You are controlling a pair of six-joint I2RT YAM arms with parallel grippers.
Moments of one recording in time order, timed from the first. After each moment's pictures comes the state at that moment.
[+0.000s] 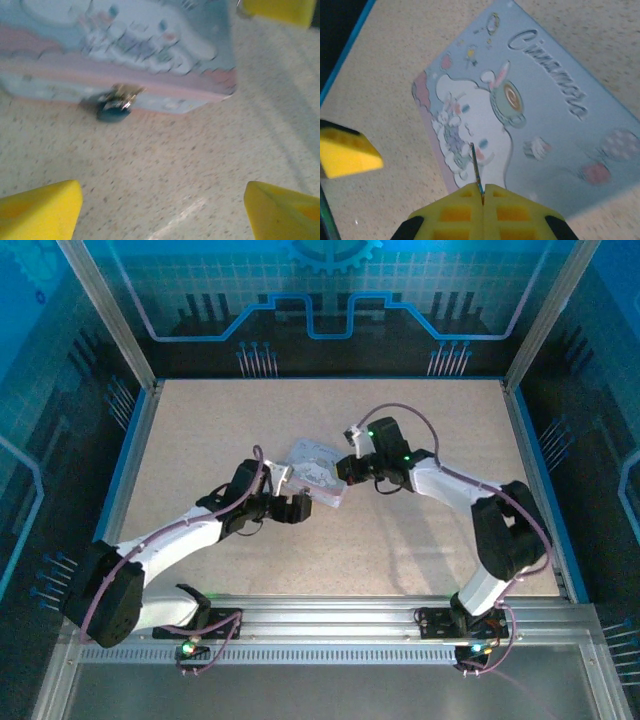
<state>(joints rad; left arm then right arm) -0.49 1.27 0.64 -0.16 0.28 -0.38 0.49 1.69 1.09 -0.19 -0.45 0.30</state>
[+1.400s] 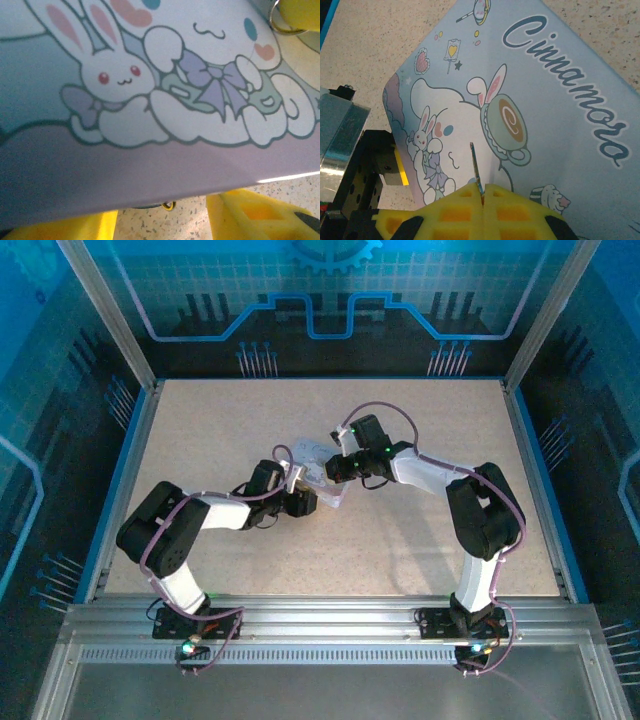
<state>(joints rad) -0.45 1.71 0.65 0.31 0.35 -0.32 0.53 1.85 1.22 -0.25 -0.42 0.30</state>
